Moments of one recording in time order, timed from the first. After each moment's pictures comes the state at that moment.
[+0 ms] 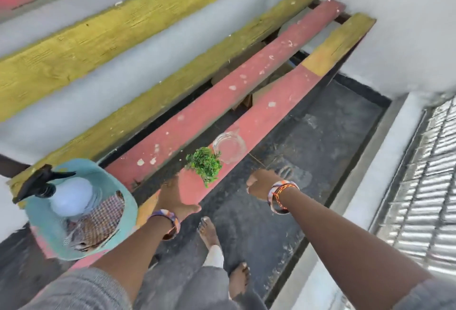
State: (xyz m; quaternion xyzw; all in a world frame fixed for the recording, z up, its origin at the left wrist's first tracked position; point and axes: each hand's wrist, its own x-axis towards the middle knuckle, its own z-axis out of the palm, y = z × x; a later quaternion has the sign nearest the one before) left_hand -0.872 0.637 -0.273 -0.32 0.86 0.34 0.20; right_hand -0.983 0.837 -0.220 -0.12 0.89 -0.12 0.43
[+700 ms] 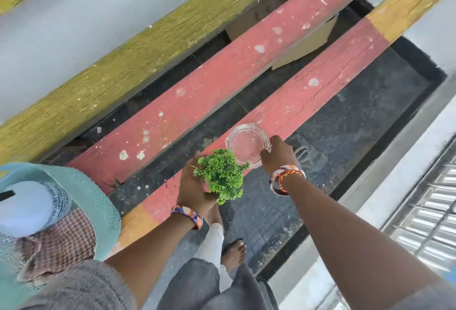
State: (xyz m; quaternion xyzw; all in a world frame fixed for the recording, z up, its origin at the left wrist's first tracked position) left_hand -0.942 0.636 -0.378 -0.27 0.86 0.44 0.07; right_hand -1.086 0.776 -0.332 0.05 0.92 -0.14 0.36
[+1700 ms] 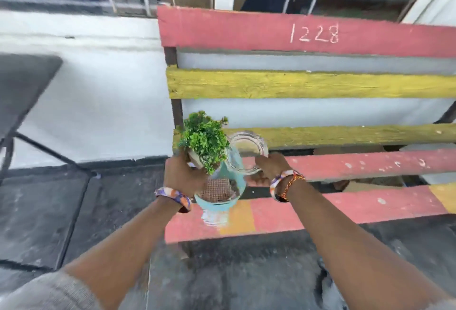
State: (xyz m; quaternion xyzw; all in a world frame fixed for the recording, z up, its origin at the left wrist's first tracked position) left_hand -0.684 0.536 -0.122 -0.49 0.72 0.38 -0.30; right_hand -0.852 0.613 -0.101 -0.12 0.75 -0.45 0.47
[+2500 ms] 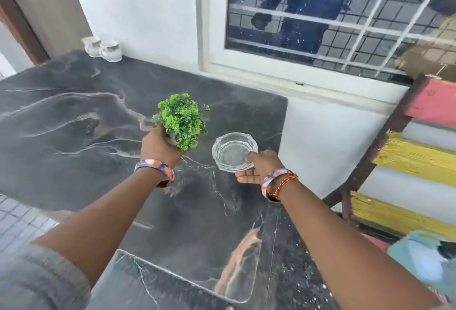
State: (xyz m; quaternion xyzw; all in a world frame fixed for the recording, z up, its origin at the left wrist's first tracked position) left_hand -0.173 0.250 -0.065 -0.69 0.58 0.22 -0.37; right_hand -0.375 0.269 -0.083 -0.29 0.63 -0.41 0.60
